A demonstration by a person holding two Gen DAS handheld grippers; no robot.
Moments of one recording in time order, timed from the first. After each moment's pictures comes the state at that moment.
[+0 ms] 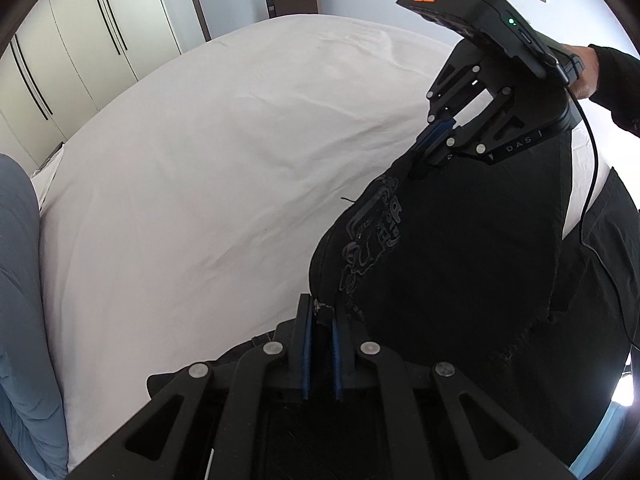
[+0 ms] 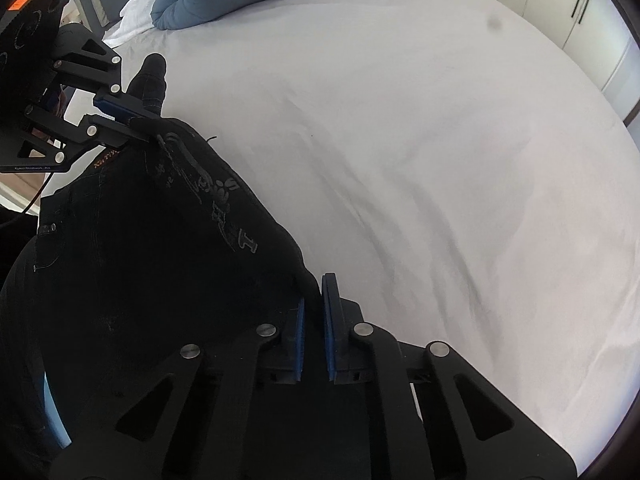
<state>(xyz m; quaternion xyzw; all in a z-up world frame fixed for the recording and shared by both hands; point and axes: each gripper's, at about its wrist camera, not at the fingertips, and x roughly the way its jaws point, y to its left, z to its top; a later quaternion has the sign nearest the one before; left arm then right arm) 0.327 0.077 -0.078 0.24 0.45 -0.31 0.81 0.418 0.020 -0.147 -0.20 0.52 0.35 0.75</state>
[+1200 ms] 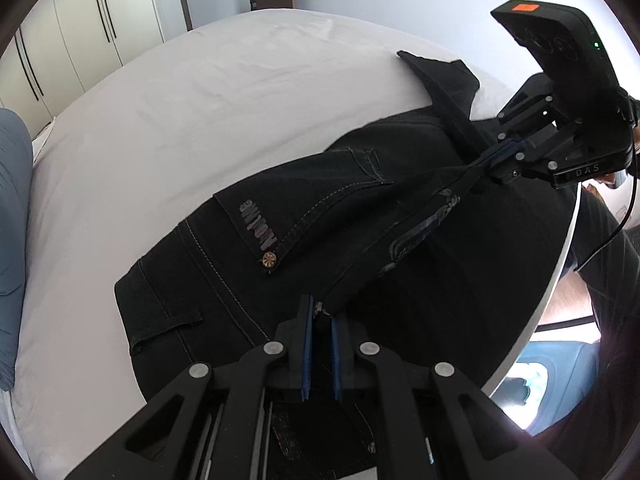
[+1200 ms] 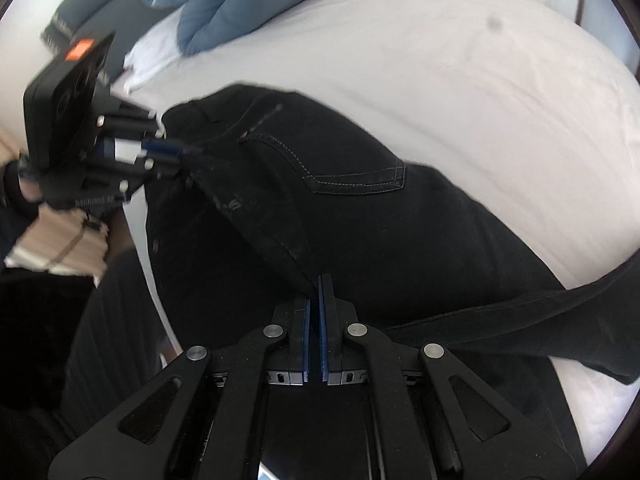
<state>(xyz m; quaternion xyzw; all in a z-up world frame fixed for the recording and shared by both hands) 0.209 0.125 -0.112 0.22 0.46 -0.35 0.79 0.115 0.112 -0.128 -0.07 0.54 0.29 0.79</state>
